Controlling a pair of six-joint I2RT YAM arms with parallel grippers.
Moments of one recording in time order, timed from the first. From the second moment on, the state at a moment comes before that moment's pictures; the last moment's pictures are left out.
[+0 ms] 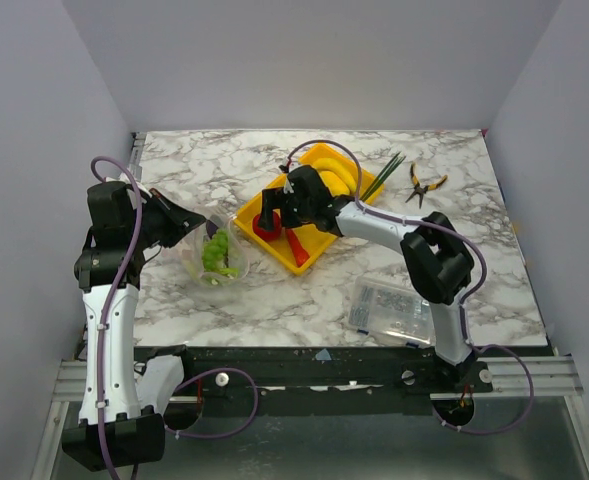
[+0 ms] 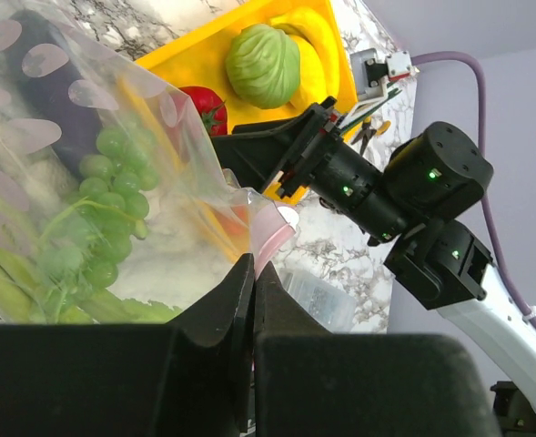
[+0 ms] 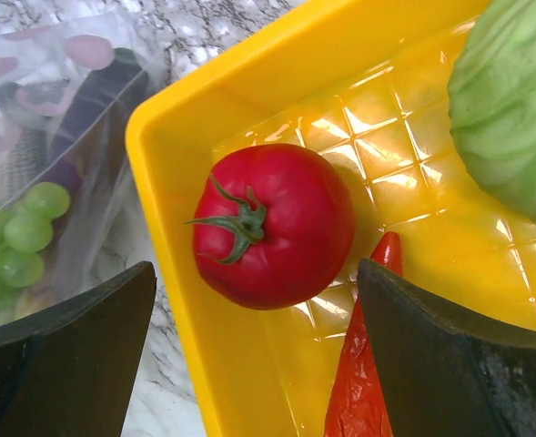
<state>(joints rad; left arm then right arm) 0.14 0.90 1.10 -0.74 0.52 -0.73 0.74 2.04 1.50 -0.08 -0.12 0.45</state>
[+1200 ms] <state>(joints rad) 0.14 0.88 1.10 -0.74 0.52 -0.72 0.74 1.89 1.41 -0.06 -0.06 0.50</state>
